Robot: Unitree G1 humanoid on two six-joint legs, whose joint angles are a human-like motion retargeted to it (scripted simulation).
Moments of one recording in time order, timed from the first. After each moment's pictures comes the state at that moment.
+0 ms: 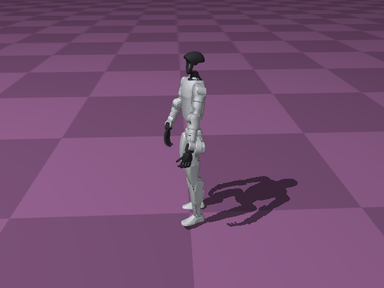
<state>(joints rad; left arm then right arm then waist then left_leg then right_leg) -0.25 0.32 0.11 1.61 0.00 -0.03 -0.26 -0.22 -0.19 0.15 1.45 -0.50 -0.15 0.39 0.07 -0.07 -0.16 -0.11 -0.04 0.27 0.02 -0.12 0.01 -0.05 -0.13 -0.32 0.05 0.09 0.03</state>
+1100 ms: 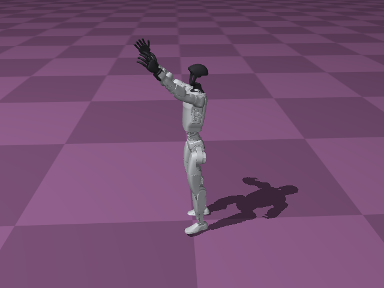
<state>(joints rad) -1.77 0.76 -0.22 1.20 -0.20 -0.12 0.02 -1.87 -0.72 0.55 1.14 0.80 -0.23 0.16 0.07 -0.05 -0.39 -0.23 -0.01 0.32 0.02 -0.14 -0.01 -0.17 -0.10 -0.25 0.03 0.07 0.05</state>
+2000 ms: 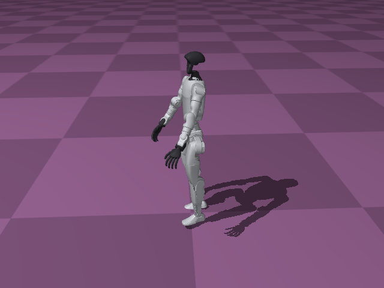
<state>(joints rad) -0.33 0.42 0.04 1.50 0.70 -0.06 0.41 -0.39 -0.19 0.19 1.49 -0.41 -0.31 0.05 0.00 -0.07 -0.14 -0.07 -0.06 0.30 0.00 -0.12 0.01 0.01 -0.12 -0.32 0.02 0.08 0.03</state>
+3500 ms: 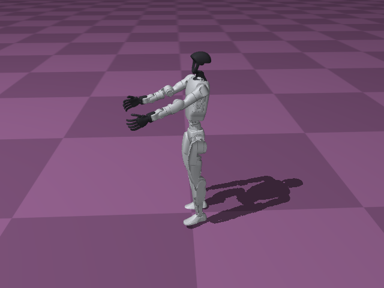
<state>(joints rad) -0.97 0.33 0.10 1.38 -0.20 -0.05 0.14 -1.02 -0.17 0.07 1.44 0.19 -0.22 0.11 0.01 -0.07 -0.22 -0.10 -0.04 0.29 0.02 -0.12 0.01 -0.04 -0.11 -0.31 0.04 0.08 0.02</state>
